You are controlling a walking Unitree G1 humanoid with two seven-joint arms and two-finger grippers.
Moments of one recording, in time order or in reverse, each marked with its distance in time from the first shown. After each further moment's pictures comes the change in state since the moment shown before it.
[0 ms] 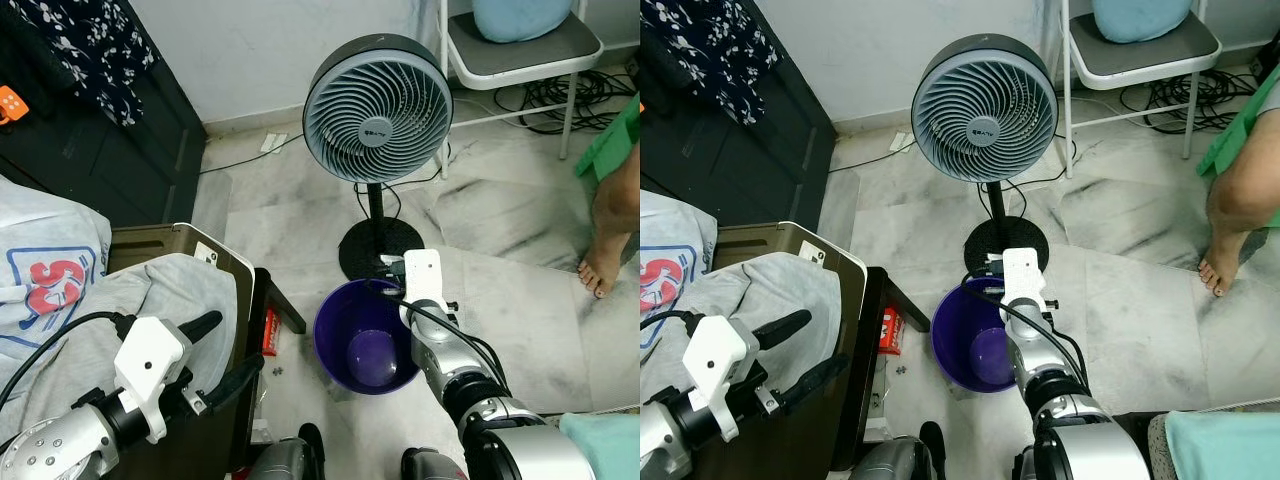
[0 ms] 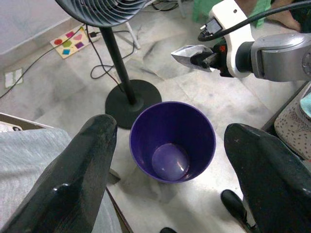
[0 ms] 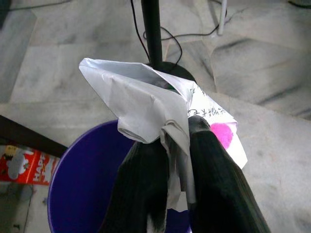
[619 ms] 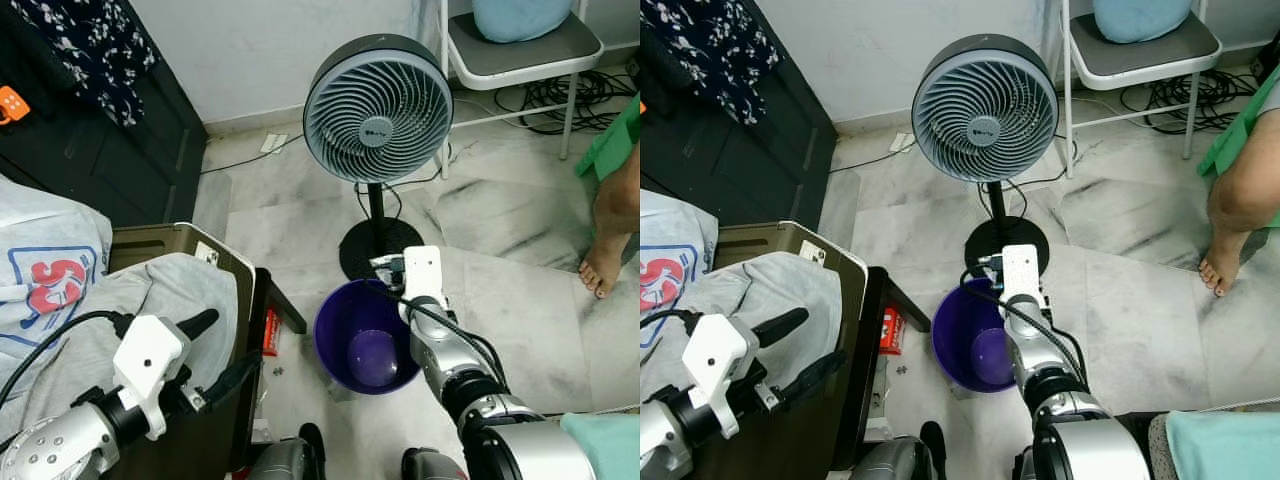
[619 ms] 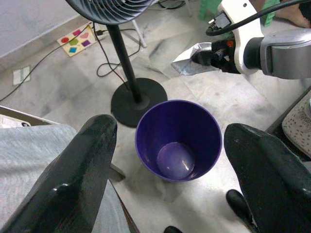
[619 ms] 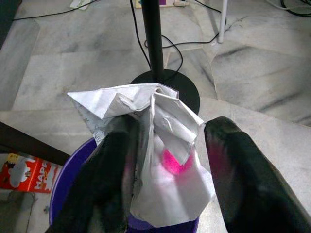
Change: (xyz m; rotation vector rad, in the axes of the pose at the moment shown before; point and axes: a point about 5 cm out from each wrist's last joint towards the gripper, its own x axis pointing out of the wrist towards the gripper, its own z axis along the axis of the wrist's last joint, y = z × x) left arm 0.001 0.003 -0.002 0.004 0.003 0.026; right arm 0.000 0.000 0.003 0.005 -0.025 0.000
